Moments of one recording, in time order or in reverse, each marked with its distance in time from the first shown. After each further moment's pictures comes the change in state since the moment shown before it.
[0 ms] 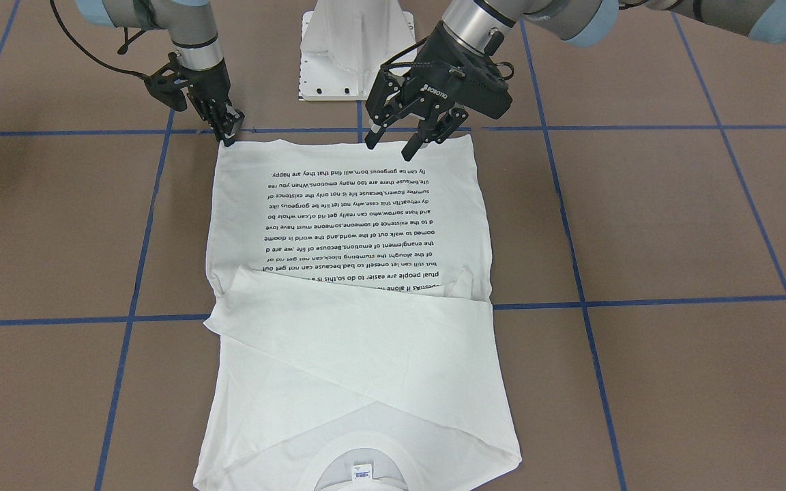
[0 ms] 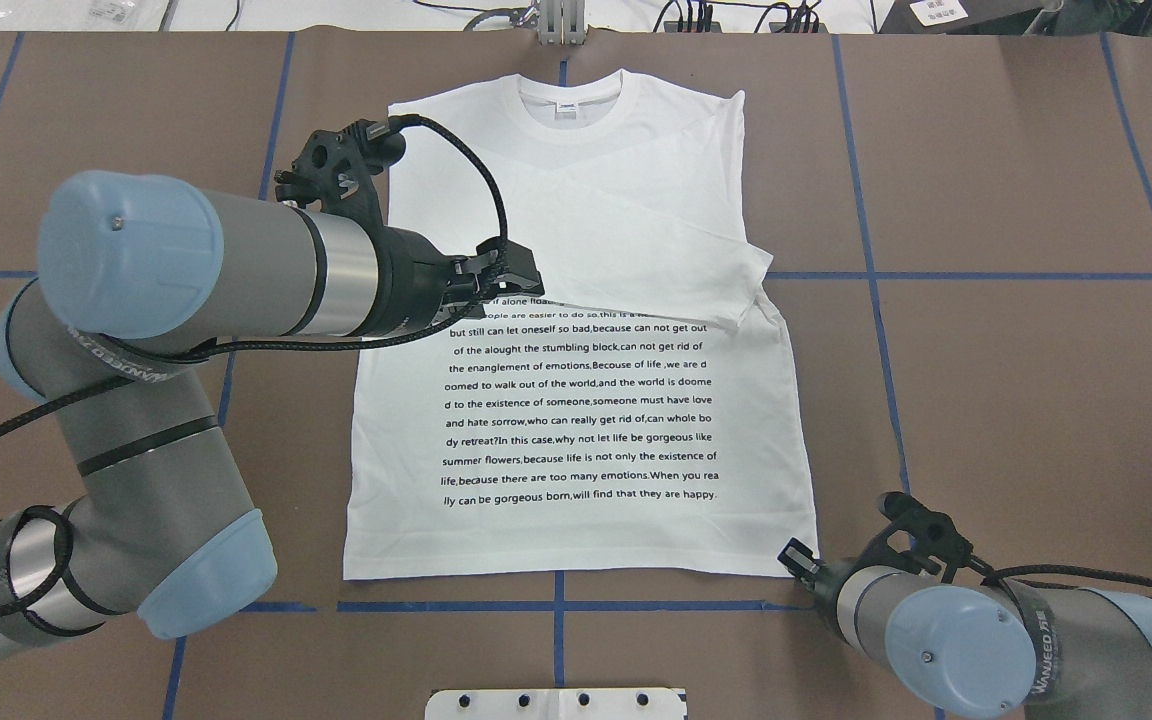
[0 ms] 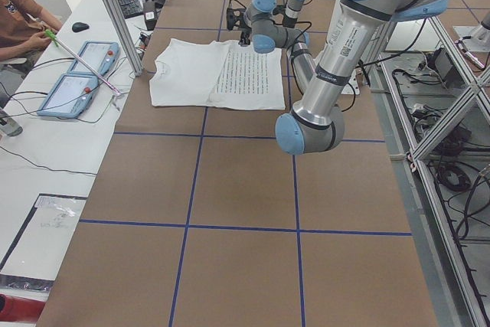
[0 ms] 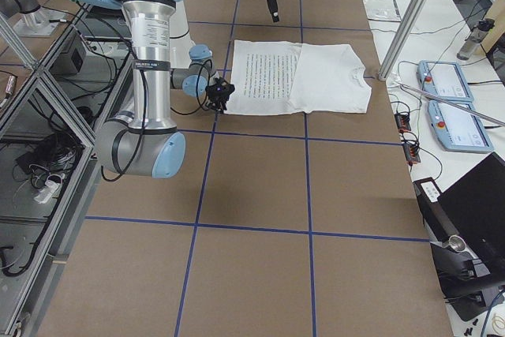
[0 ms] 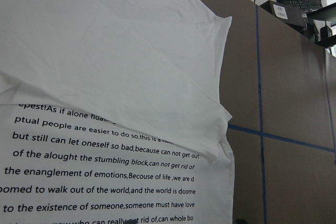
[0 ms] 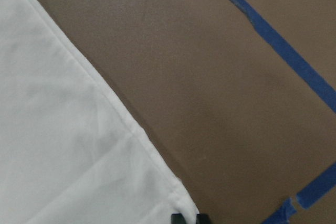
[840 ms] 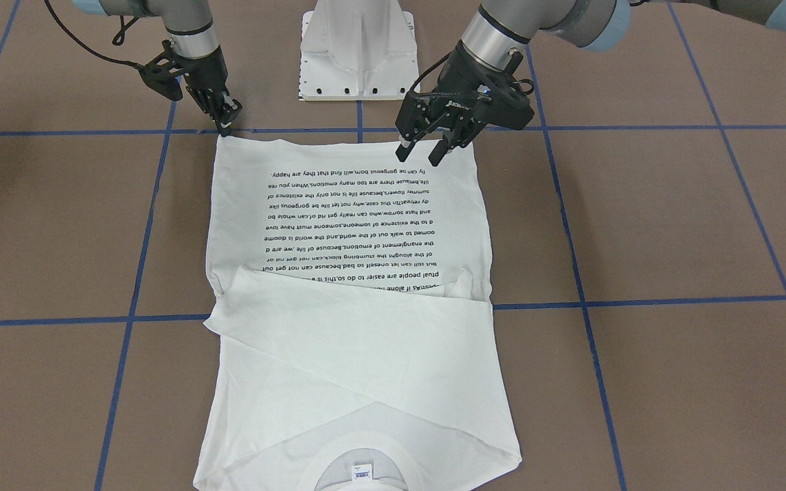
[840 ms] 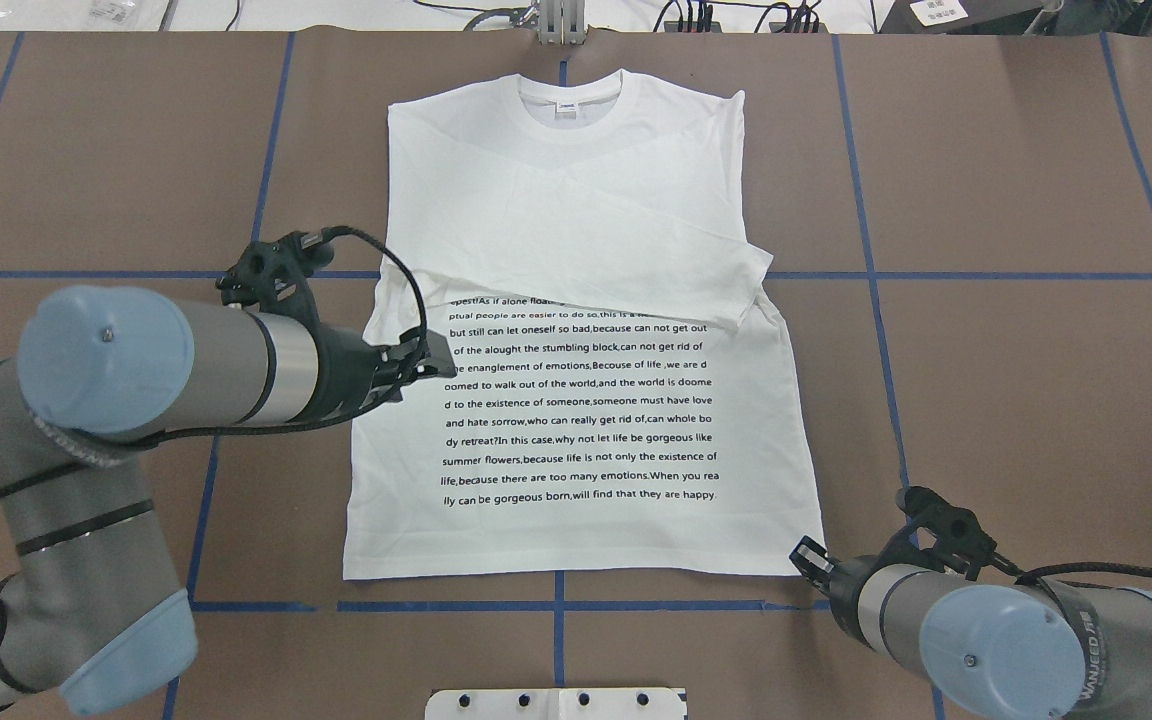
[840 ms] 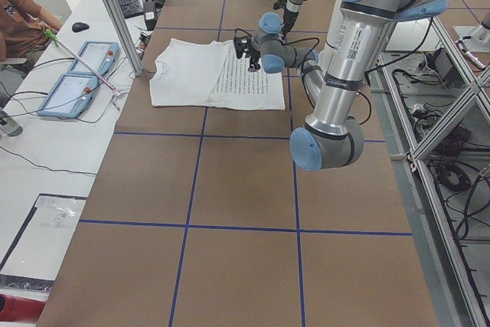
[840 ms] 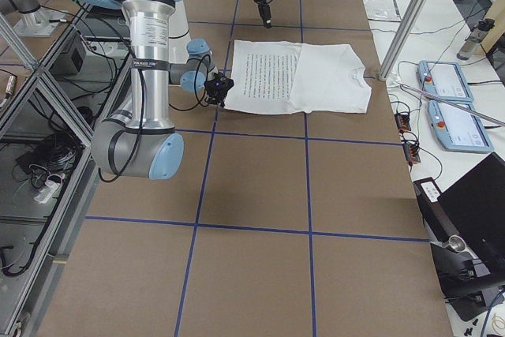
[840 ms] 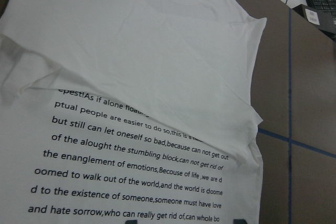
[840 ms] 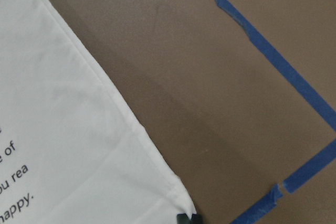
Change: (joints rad) left arm 0.102 0.247 -0.058 0.028 0.070 -0.109; right arm 0.006 -0.049 0.092 -0.006 0.005 -0.002
